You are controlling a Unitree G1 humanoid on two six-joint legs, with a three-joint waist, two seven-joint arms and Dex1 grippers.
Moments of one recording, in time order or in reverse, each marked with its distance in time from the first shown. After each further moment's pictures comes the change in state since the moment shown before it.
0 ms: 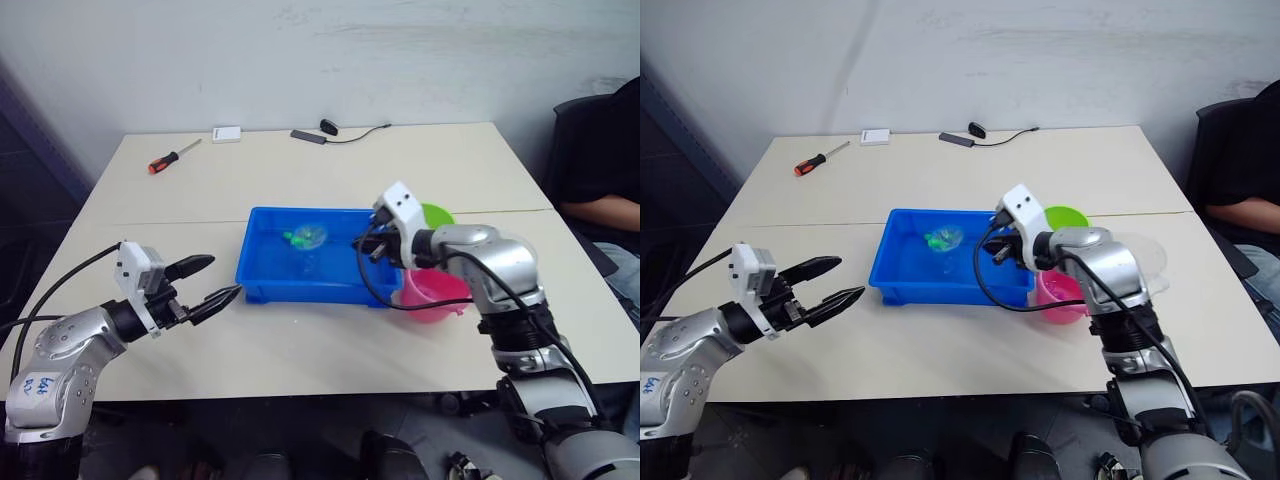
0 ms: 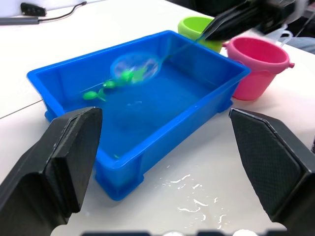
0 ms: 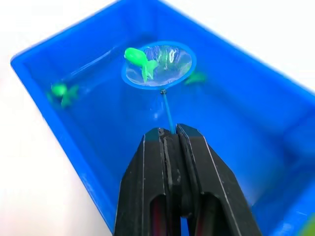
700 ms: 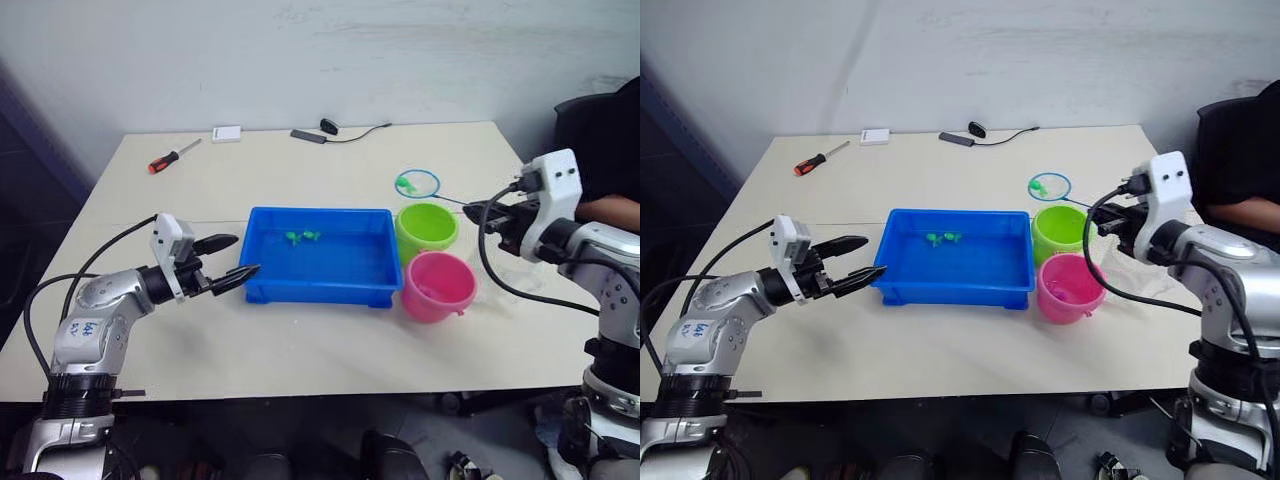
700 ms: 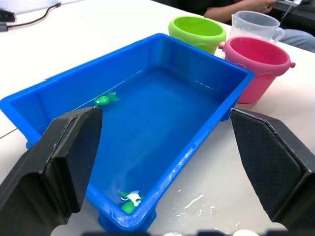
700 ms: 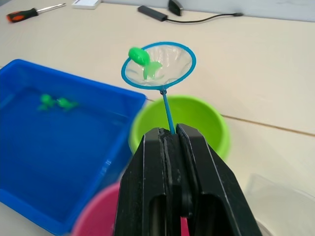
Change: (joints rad) left arm -0.283 -0.017 -0.160 0.299 0.094 -0.094 -0.114; right arm 0.198 -0.215 -0.444 -0.228 0.149 0.159 -0.168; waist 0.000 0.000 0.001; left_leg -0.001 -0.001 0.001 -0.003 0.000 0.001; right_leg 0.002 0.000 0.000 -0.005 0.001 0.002
